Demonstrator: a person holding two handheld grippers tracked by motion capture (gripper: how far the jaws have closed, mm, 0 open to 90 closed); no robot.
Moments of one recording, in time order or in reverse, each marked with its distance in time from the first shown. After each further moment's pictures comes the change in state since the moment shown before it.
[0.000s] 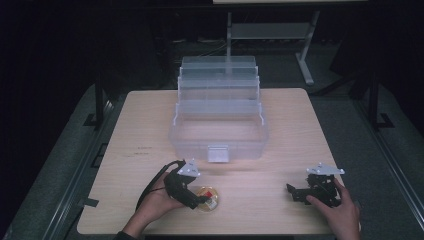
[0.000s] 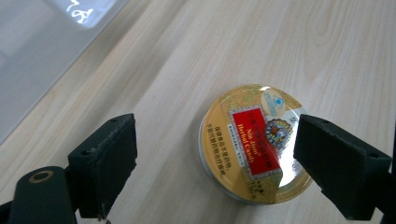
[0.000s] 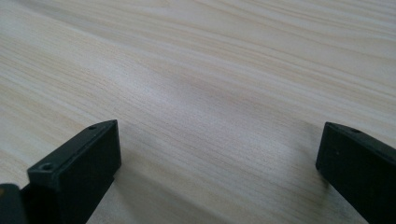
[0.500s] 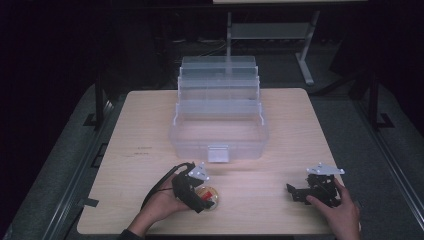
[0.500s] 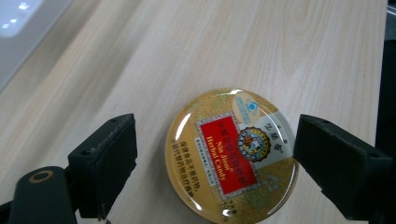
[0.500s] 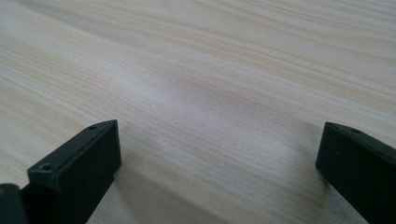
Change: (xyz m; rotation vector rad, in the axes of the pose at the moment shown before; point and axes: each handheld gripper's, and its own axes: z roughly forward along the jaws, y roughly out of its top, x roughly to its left) left arm -0.009 0.011 0.015 0.075 -0.060 0.040; right arm 0.000 0.000 0.000 0.000 0.000 0.000
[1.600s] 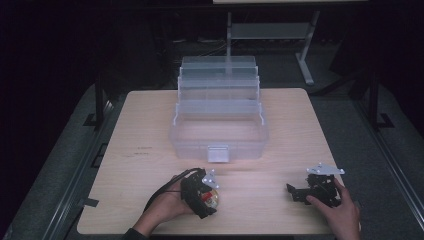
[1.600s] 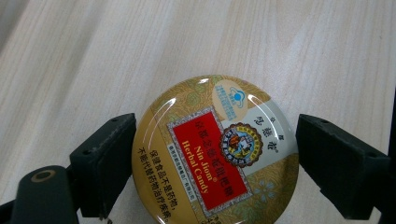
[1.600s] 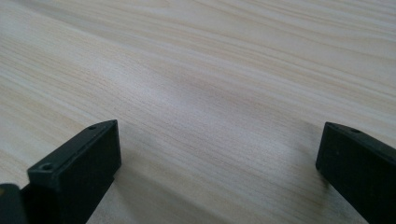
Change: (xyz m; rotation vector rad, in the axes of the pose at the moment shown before) left arm -0.010 0.009 0.019 0.139 -0.003 0.091; right arm 0.000 0.000 0.000 0.000 0.000 0.000
